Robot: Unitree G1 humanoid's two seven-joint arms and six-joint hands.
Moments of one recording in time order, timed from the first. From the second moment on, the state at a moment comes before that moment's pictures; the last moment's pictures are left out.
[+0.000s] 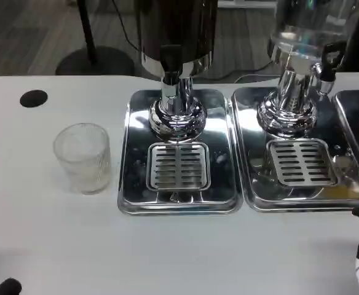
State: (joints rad) left arm 0.66 0.52 0.30 0.14 0.24 -0.71 0.13; right arm 0.69 -0.29 -0.07 -0.36 -0.76 -0.22 -0.32
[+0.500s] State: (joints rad) left arm 0.59 0.46 0.30 0.21 0.01 -0.70 -0.06; right arm 0.66 -0.29 -0.11 -0.36 -0.74 -0.21 -0.28
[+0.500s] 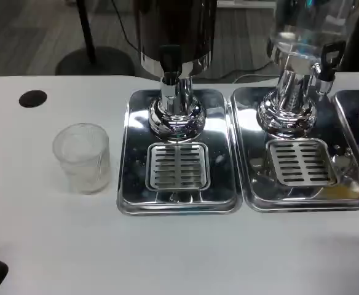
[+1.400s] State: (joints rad) left arm 0.44 0.41 0.35 0.27 -0.12 -0.56 -0.14; right arm 0.63 -0.29 -0.11 -0.36 -0.74 -0.21 -0.26
